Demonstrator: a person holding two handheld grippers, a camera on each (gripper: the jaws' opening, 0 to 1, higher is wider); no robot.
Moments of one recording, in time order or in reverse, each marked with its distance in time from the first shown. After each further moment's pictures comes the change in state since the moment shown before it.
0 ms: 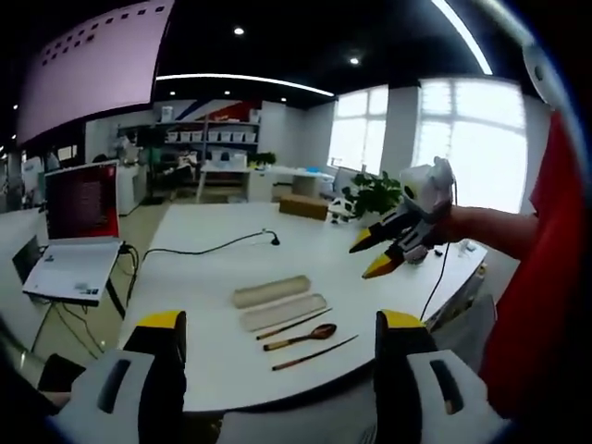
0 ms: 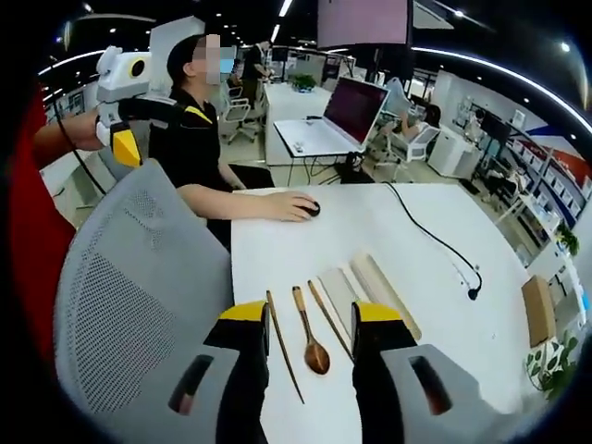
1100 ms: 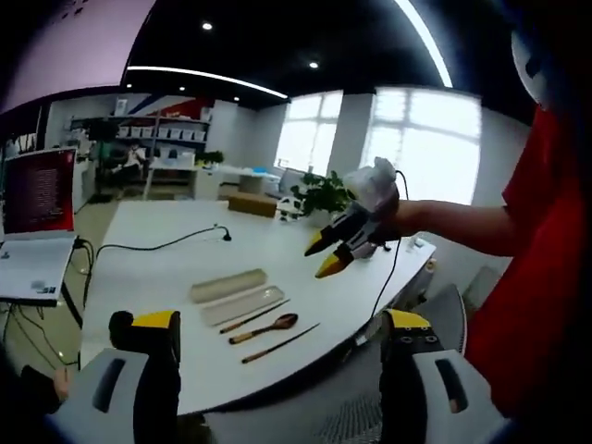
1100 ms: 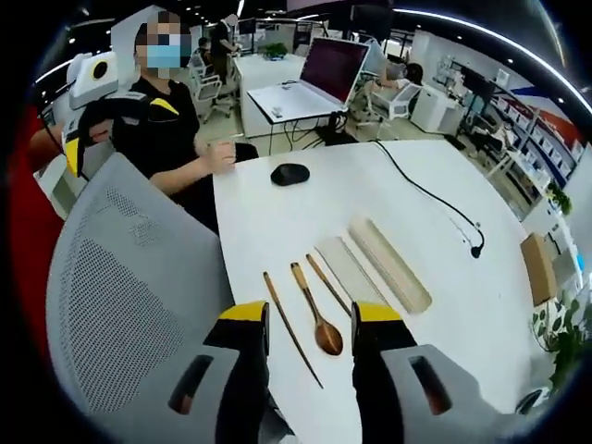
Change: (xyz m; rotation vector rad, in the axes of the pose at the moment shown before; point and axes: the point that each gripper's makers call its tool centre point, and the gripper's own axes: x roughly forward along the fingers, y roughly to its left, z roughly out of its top) left arm -0.001 0.004 -0.024 -0.033 -0.021 -0.298; right arm 0.030 0.003 -0.019 0.119 0.180 -0.057
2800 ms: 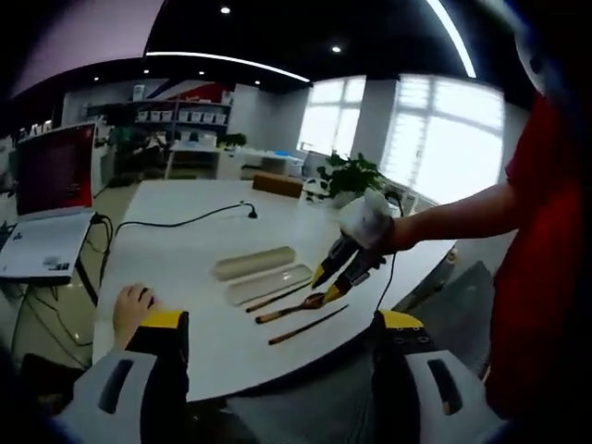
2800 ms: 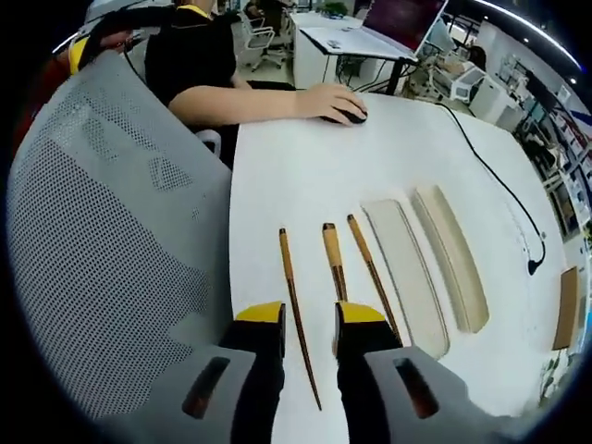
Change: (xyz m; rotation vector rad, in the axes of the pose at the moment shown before) left arm 0.003 0.036 -0.033 -0.005 0.091 0.138; right arm 0.110 0.028 -0.059 -0.182 0.180 0.193
